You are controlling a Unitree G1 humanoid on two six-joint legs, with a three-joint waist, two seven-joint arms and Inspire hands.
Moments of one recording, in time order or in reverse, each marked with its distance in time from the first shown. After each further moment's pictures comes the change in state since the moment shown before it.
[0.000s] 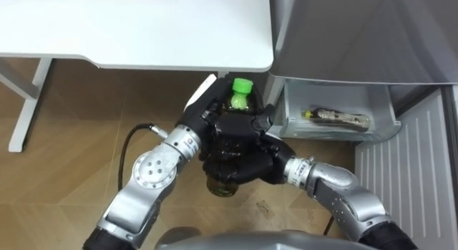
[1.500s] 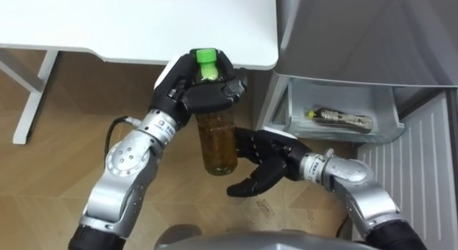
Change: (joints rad) left arm 0.002 -0.014 0.170 -0.046 -0.203 0.010 -0.042; right arm 0.010 0.004 -0.158 -0.010 -0.353 0.011 0.058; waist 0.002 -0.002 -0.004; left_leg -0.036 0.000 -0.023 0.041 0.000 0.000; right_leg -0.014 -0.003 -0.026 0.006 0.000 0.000
